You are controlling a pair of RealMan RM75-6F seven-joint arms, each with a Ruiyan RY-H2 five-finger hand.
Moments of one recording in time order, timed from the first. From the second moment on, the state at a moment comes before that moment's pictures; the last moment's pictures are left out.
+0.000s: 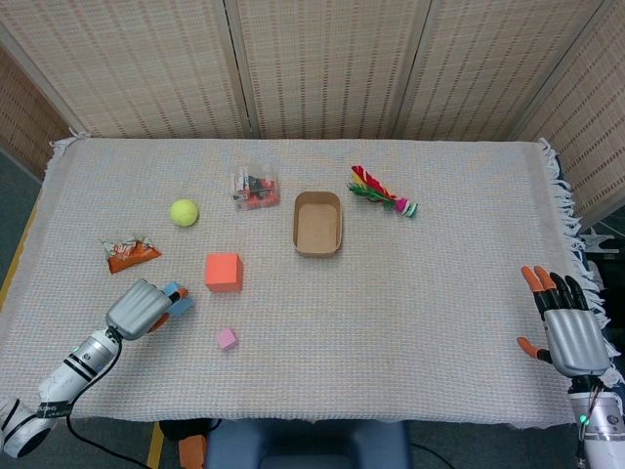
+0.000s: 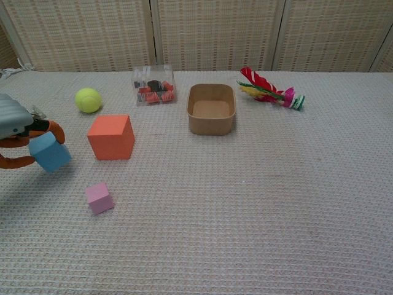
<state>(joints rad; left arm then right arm) -0.58 -1.34 0.06 -1.18 1.69 1.15 0.13 0.12 -1.14 0.06 -1.62 -1.41 1.38 -0.18</state>
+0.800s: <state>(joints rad) -0.69 -1.26 -0.03 -1.38 1.71 1.10 0.41 0.11 -1.11 0.06 -1.63 -1.43 1.40 -0.13</state>
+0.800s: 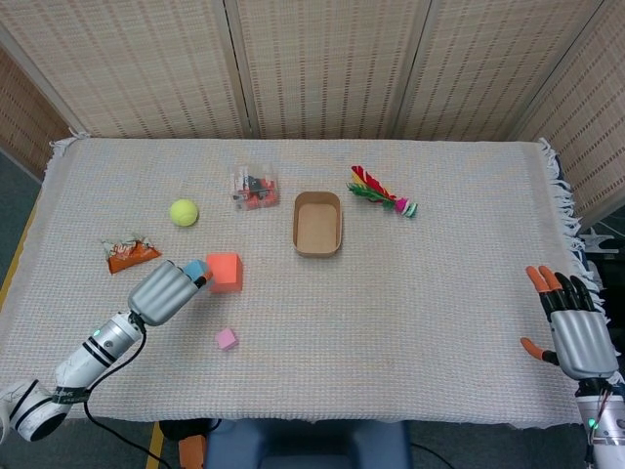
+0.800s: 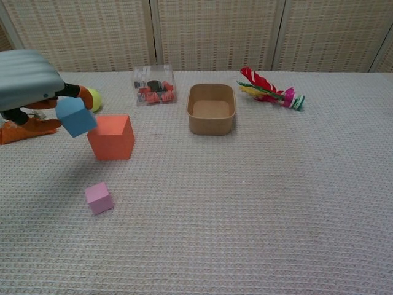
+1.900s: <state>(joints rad) -0.86 -1.50 0.09 -0.75 1.96 1.33 0.05 0.12 -1.10 0.07 -1.64 -1.39 1.37 -0.14</state>
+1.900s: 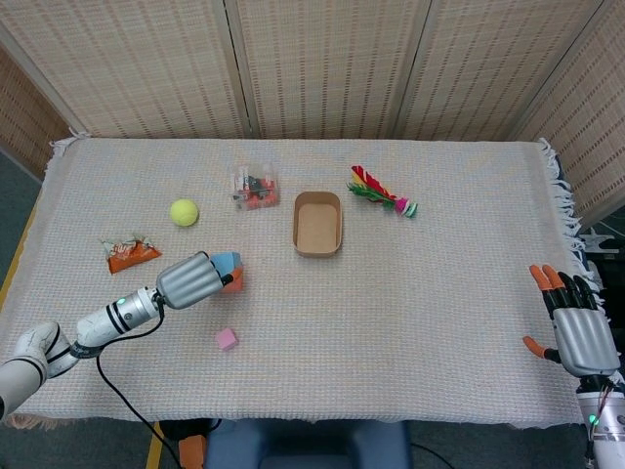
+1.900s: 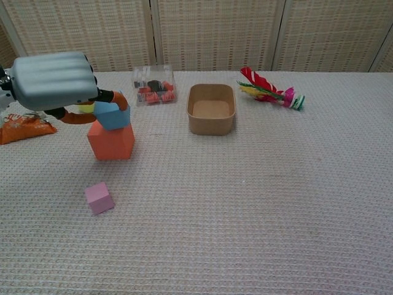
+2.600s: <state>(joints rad) -0.86 -1.48 0.14 -0.71 1.95 1.32 0.03 0.12 -1.10 0.07 -1.64 -1.37 1.37 -0.15</state>
